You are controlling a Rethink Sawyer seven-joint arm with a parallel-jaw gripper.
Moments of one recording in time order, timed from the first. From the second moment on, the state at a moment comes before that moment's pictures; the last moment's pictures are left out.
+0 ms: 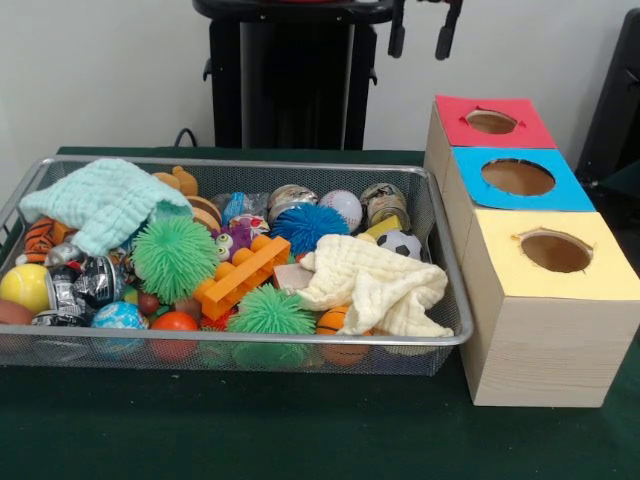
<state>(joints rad) -0.03 -1.06 -0.09 2.13 -0.02 0.44 1.57</state>
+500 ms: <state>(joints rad) -0.09 -1.00 -0.09 2.11 -0.02 0.43 1.57</state>
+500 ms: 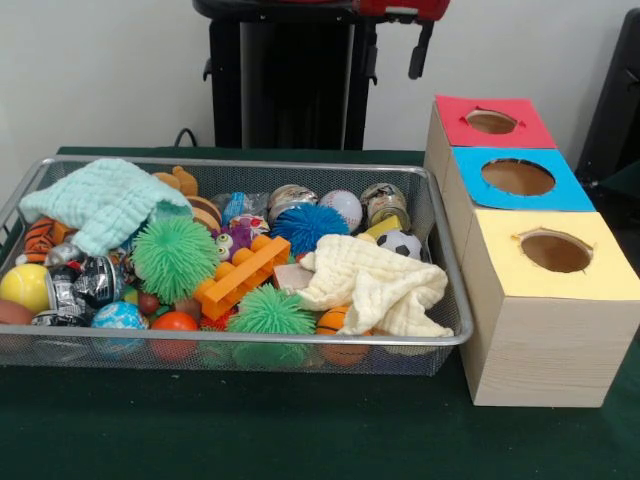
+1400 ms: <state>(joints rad) -0.16 -0.82 -0.11 1.96 -0.01 0.31 1.57</state>
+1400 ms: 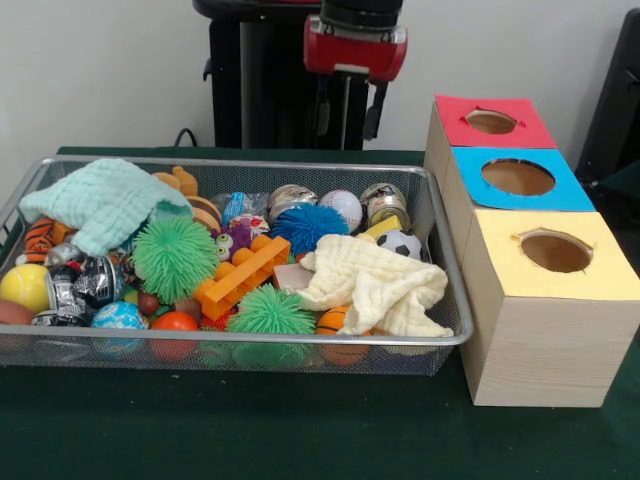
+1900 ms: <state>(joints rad) -0.20 -0.70 -0.13 1.86 0.00 0.26 1.57</state>
